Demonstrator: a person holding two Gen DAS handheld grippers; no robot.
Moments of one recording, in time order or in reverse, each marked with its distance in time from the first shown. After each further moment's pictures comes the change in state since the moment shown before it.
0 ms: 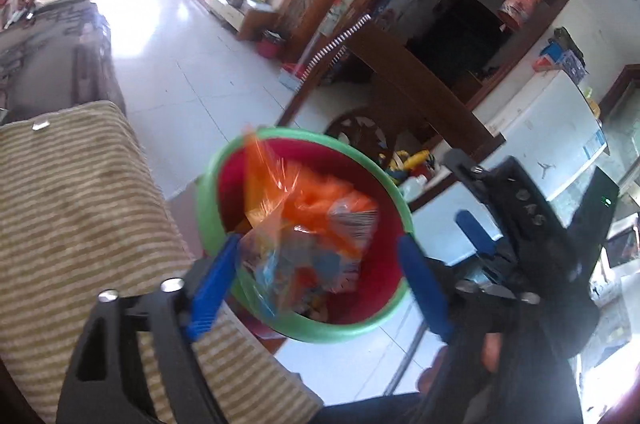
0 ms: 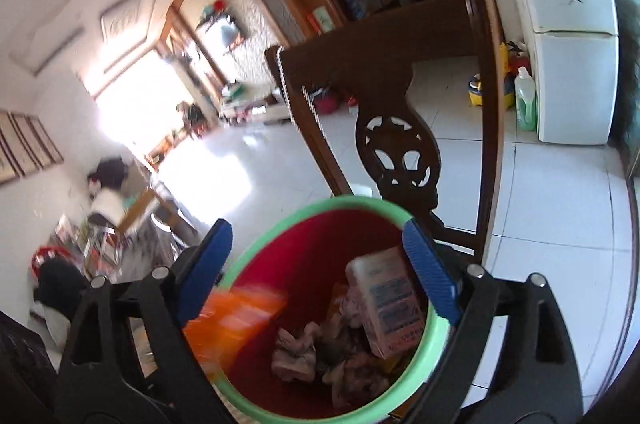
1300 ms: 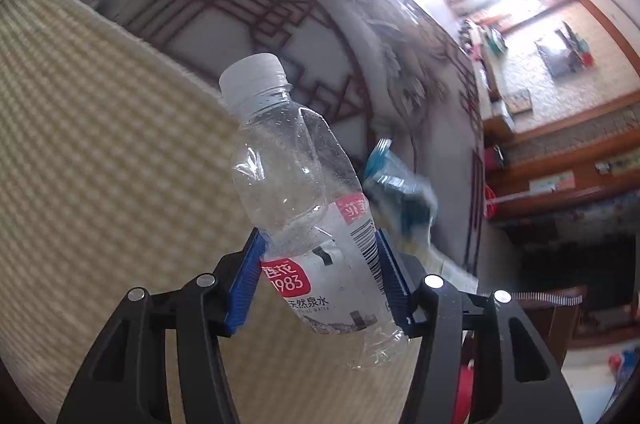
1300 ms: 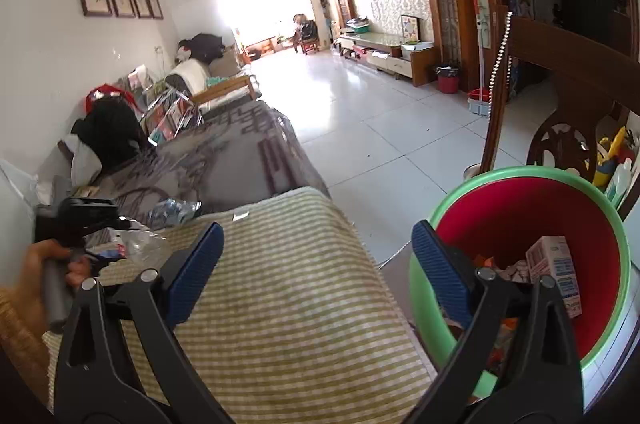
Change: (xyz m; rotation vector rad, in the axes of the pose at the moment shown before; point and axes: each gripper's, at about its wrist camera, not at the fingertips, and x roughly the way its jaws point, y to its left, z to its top) left arm -0.151 0.370 0.044 -0.837 -0.094 0.462; right arm 0.032 0.192 -0.110 -0.525 0.246 0.273
